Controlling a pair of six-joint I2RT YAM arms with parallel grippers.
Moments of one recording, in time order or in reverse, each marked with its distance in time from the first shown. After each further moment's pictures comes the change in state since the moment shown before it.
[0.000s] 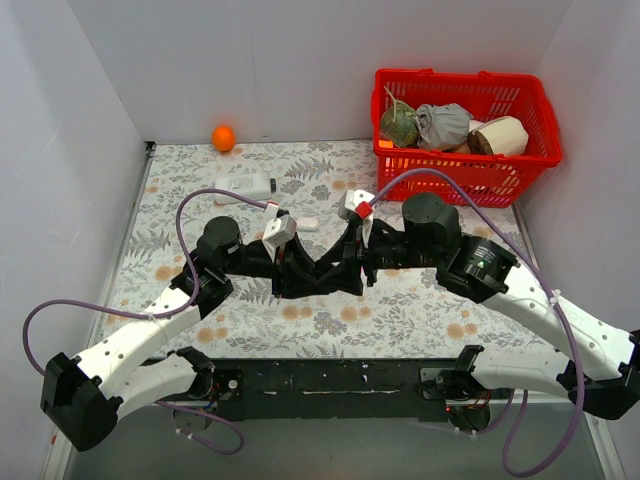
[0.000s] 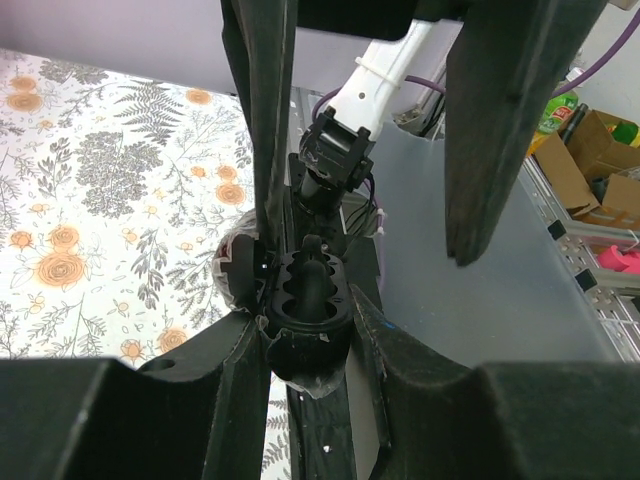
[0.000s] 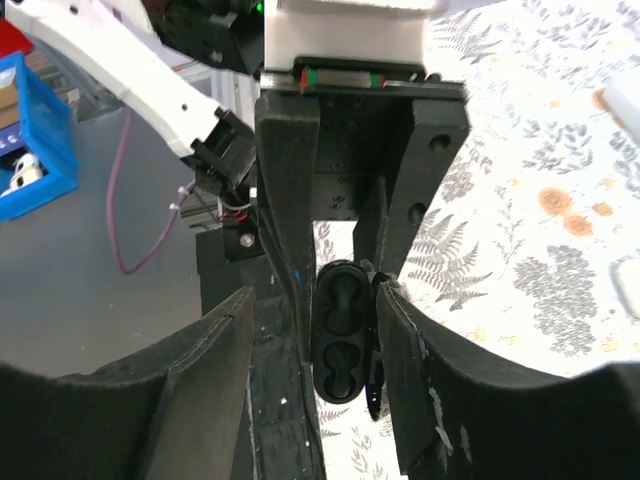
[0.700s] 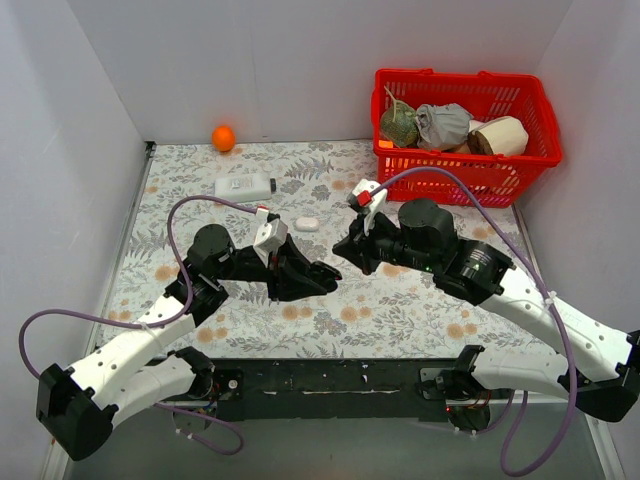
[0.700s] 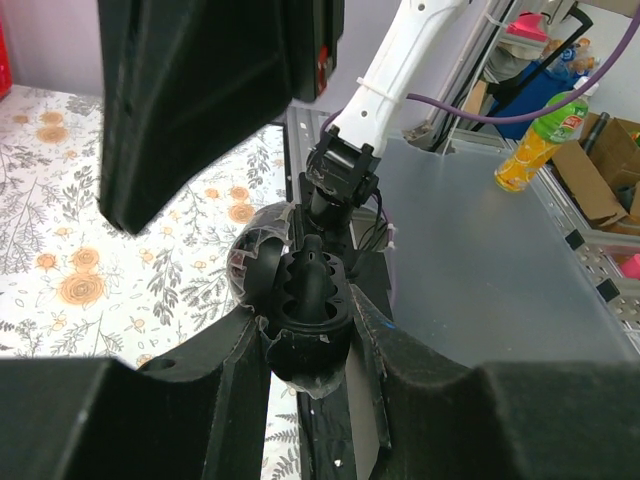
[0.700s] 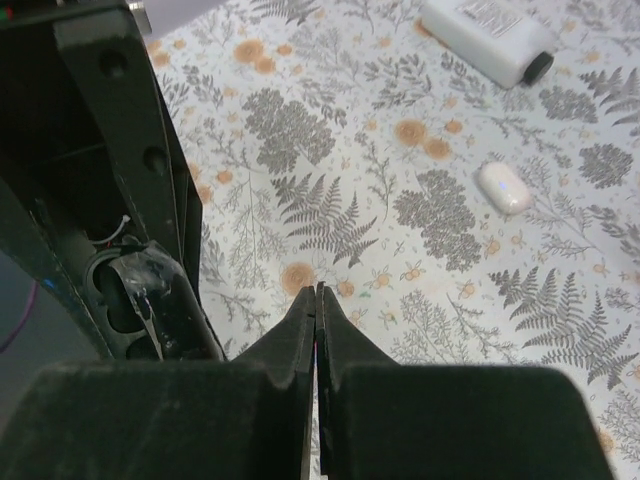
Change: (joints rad) left arm -0.001 -0.066 -0.039 0.060 -0.039 -0.011; right arm -0.004 -0.026 -0.045 0.002 0.398 0.053
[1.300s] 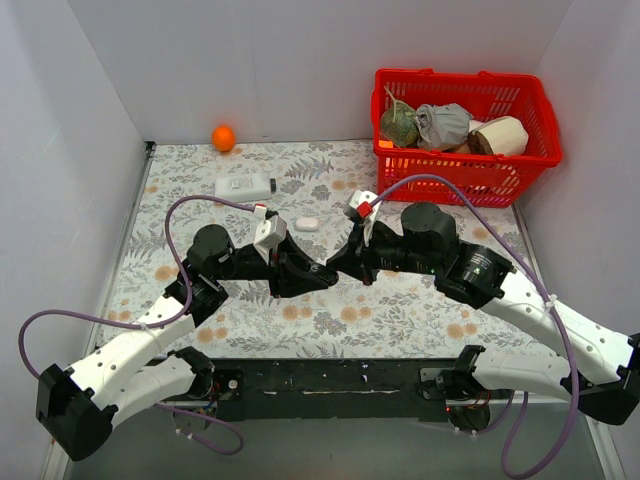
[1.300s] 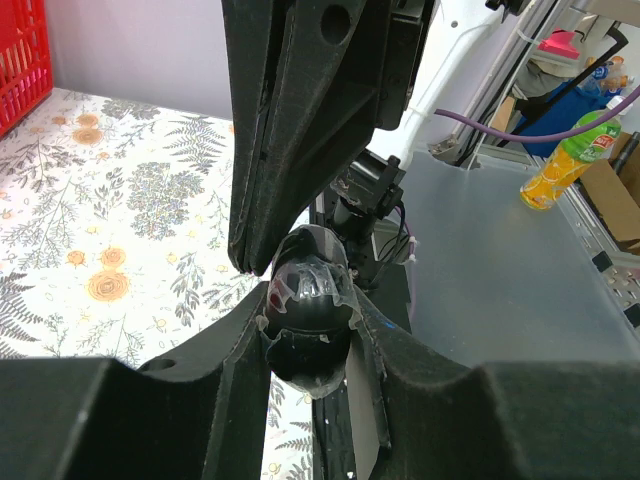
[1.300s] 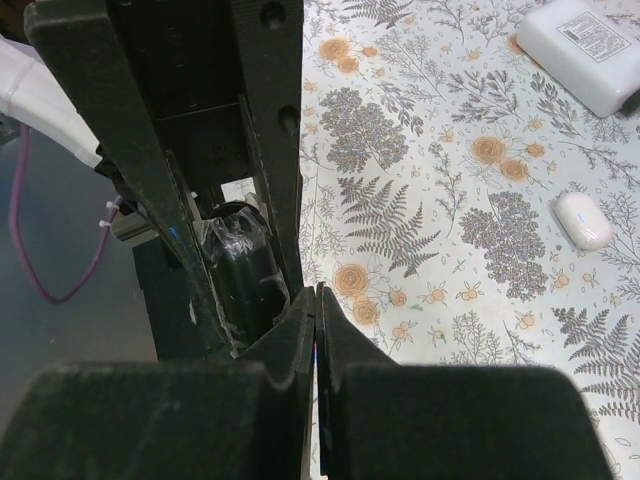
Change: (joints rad) left arm 0.000 -0.004 0.000 0.004 -0.075 0.000; right arm 0.000 -0.015 -0.047 0.037 -0.202 -0.014
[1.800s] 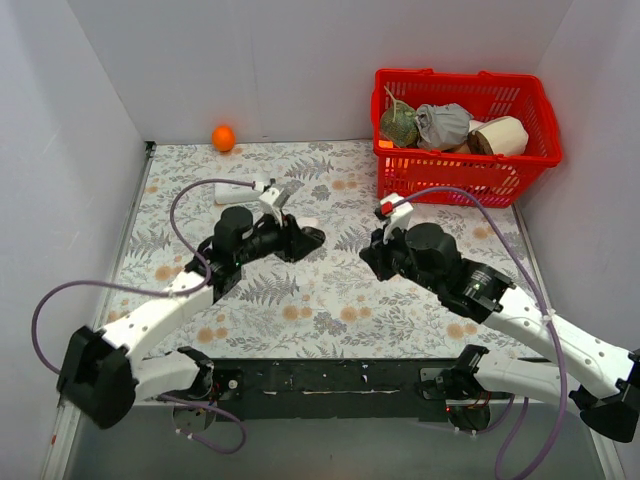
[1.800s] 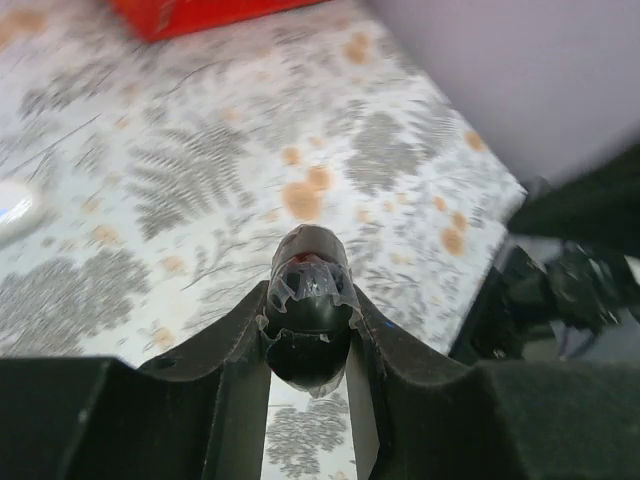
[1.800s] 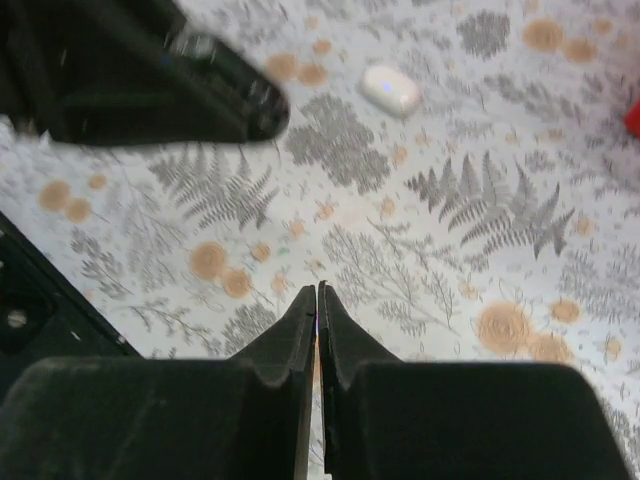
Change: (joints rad) left arm 0.052 0.158 0.013 -0.106 -0.476 -0.083; right arm -0.052 -0.114 -0.198 0.021 0.430 0.134
